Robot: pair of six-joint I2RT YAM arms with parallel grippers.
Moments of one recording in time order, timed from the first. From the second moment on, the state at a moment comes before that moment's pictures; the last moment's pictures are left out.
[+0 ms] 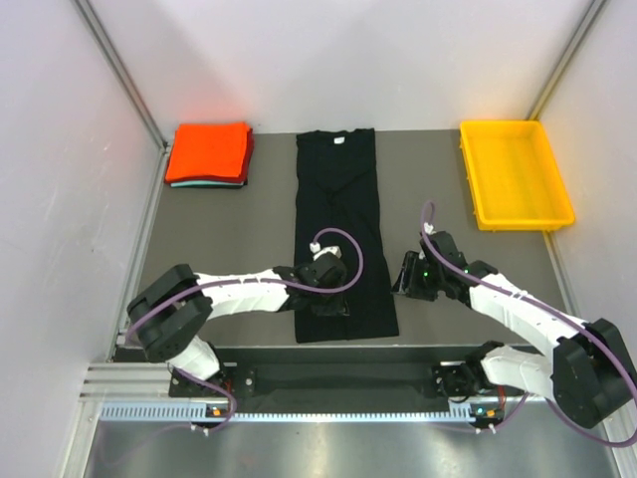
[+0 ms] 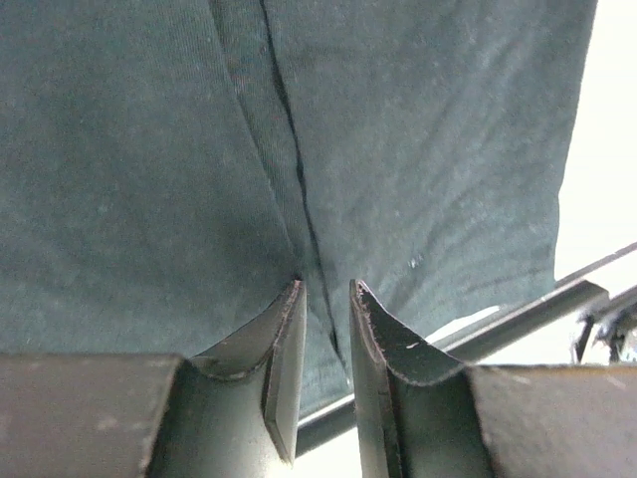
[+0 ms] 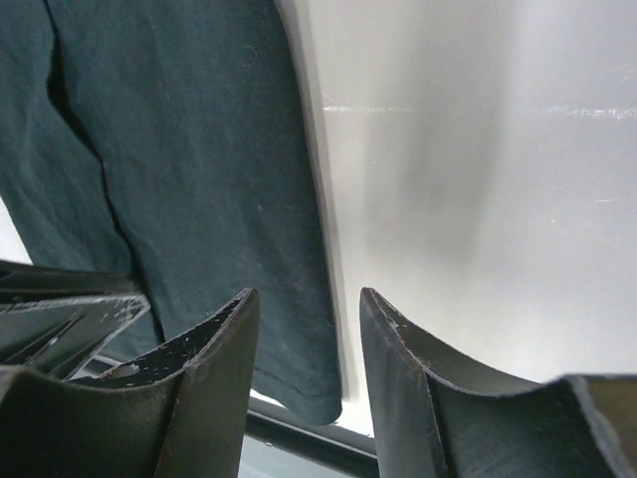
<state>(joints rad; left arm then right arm) -0.98 1.56 0.79 -0.21 0.02 -0.94 0.50 1.11 0.56 -0.41 -0.11 0.68</state>
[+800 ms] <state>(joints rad) -1.07 1.60 0.87 -0.31 -0.12 -1.01 0.50 1.11 0.56 -0.41 -0.07 0.68</state>
